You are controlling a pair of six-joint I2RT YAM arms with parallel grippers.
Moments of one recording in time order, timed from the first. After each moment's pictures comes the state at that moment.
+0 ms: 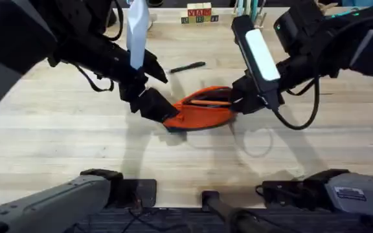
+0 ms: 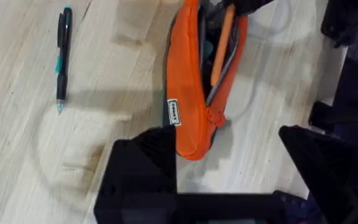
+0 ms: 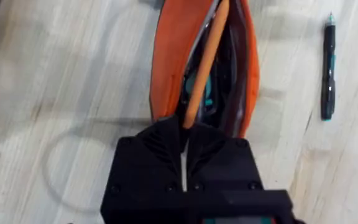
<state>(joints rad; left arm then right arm) -0.12 1.32 1.16 -1.26 0.68 0.97 0.31 1.45 1.02 -0.95 -0.57 -1.55</state>
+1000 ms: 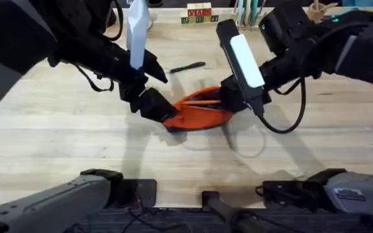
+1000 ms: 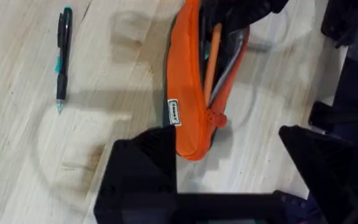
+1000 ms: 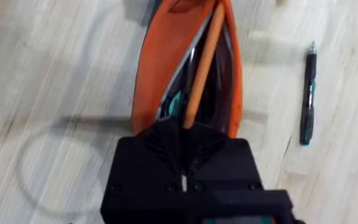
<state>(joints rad) -0.12 1.32 1.16 -1.26 0.68 0.97 0.40 1.47 1.02 -0.84 -0.56 -1.51</state>
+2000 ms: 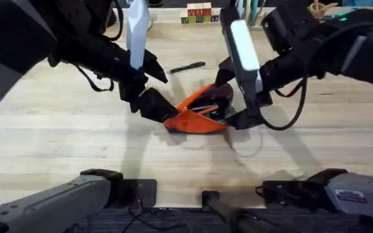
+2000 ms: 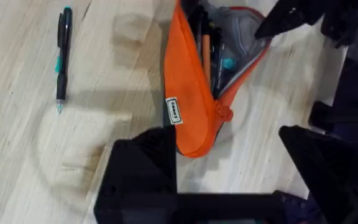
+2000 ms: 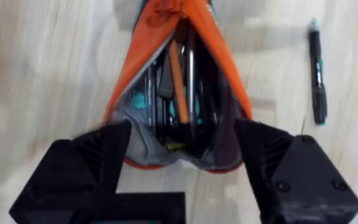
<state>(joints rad) -0.12 1.32 1.16 -1.26 0.68 0.97 0.40 1.44 1.02 -0.85 -0.56 -1.28</state>
